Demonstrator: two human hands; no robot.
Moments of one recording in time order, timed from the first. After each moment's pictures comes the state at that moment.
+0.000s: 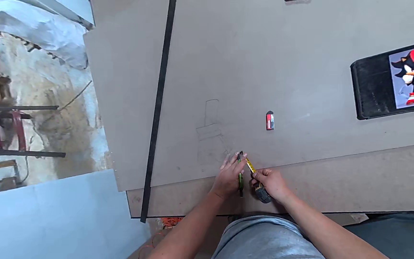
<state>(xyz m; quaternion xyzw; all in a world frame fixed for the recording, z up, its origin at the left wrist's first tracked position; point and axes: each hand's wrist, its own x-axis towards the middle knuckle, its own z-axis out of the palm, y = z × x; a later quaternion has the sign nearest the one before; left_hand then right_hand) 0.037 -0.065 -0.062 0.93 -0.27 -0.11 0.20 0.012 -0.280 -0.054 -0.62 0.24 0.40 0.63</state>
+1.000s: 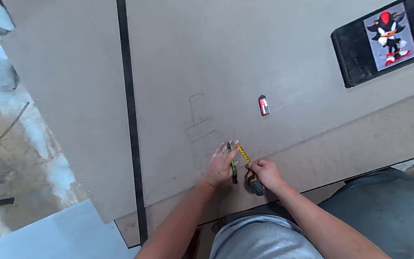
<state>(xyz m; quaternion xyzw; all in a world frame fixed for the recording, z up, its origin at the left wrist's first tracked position) 0.083 -0.014 -0.085 0.87 -0.40 -0.10 0.28 0.004 -0.223 -0.047 -0.64 0.33 0.31 0.62</state>
